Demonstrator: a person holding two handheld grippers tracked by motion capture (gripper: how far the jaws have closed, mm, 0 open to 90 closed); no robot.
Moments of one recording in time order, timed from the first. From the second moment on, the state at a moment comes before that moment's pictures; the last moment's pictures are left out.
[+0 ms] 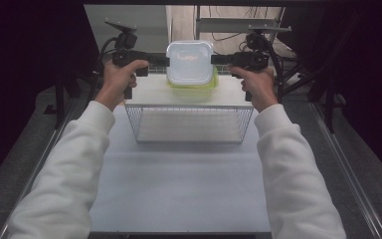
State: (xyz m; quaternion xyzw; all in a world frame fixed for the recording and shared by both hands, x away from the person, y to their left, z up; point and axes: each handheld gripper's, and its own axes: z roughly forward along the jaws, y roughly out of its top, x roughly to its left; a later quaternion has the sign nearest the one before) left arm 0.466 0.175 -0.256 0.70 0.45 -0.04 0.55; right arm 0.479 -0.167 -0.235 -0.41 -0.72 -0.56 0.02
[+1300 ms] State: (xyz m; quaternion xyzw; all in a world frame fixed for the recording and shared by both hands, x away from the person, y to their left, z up) left arm 0.518 0.177 -0.277 0.62 0.53 -0.15 0.55; right arm 0.535 -0.177 -0.264 -0.52 -0.64 -0.56 0.10
